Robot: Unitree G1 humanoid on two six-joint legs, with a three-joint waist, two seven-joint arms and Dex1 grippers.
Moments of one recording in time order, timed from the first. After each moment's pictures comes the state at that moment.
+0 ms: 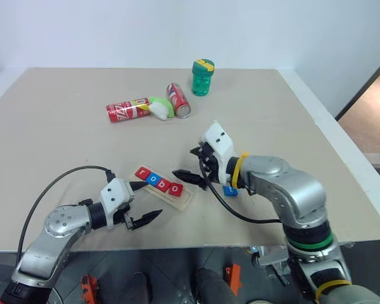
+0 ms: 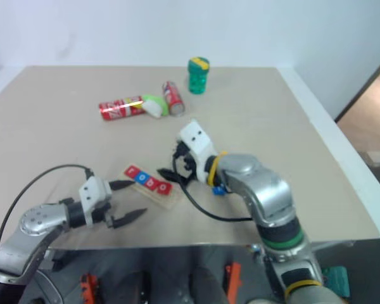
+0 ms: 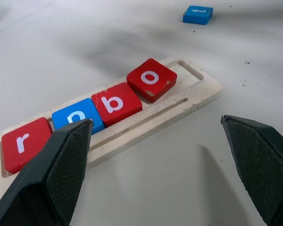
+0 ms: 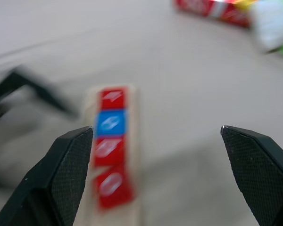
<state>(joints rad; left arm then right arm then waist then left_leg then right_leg) -0.02 0.62 -0.03 -0.34 -0.31 0.25 -0.88 -0.64 -0.41 0.19 -0.49 0.37 1.18 0.63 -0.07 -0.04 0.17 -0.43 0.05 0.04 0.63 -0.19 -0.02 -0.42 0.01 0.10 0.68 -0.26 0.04</state>
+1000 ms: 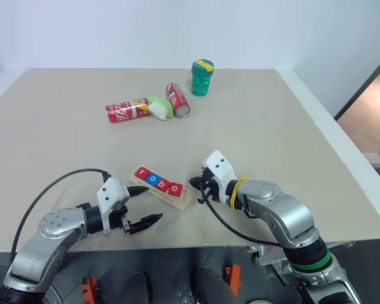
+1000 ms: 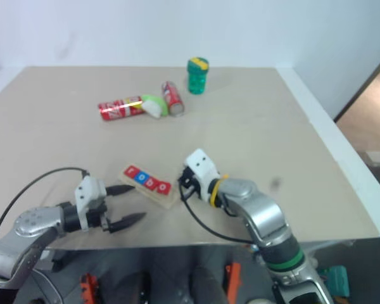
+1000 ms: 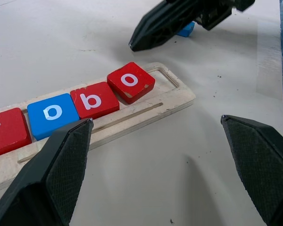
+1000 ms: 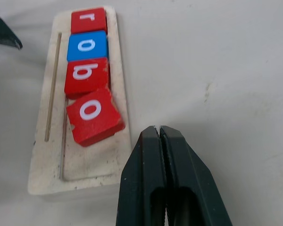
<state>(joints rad) 0.01 0.65 0.00 -0.40 -0.45 0.37 -0.88 -0.45 -0.39 0.28 -0.38 0.27 0.98 0.49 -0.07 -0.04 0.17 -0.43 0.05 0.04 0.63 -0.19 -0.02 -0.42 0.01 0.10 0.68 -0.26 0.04</state>
